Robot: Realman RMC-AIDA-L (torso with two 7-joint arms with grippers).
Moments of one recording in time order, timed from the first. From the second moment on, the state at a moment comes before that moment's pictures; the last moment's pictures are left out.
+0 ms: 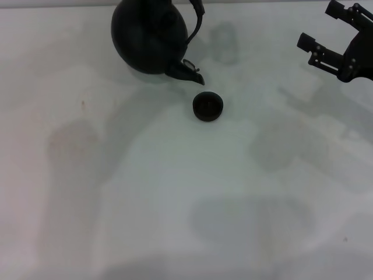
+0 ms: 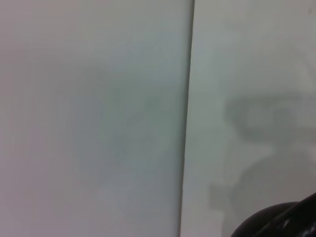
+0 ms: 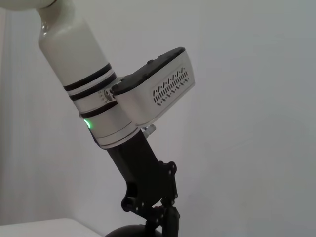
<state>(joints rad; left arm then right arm) -1.25 -2.03 1.84 0.77 2.84 1.03 -2.49 0.30 2.00 -1.08 -0.52 2.00 1.42 -2.33</state>
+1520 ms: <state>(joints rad) -1.31 -2.05 2.00 0.78 2.84 1.06 -2.56 0.31 1.99 -1.04 -0.49 2.00 1.37 -2.33</state>
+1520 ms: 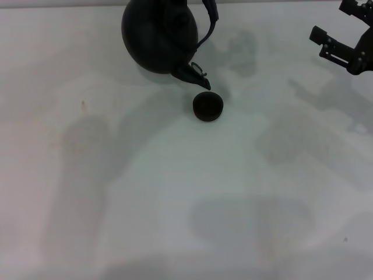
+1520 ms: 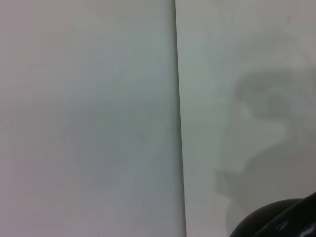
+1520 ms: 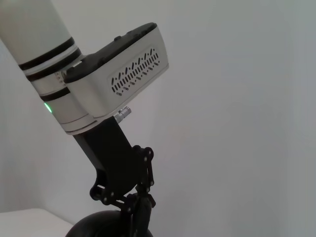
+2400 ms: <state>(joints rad) -1.28 -2.05 2.02 0.86 2.84 1.11 -2.57 0.32 1.99 -1.04 -0.47 2.00 1.35 -2.33</state>
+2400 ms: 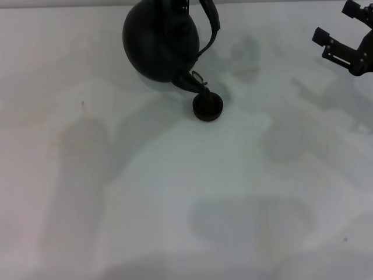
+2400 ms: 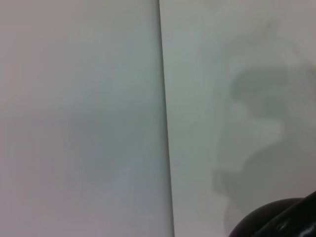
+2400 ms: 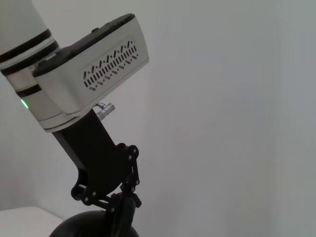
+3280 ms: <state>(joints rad) -1.28 -2.04 2.06 0.88 2.84 1.16 -2.57 0.32 1.99 -1.04 -0.47 2.00 1.34 -2.33</state>
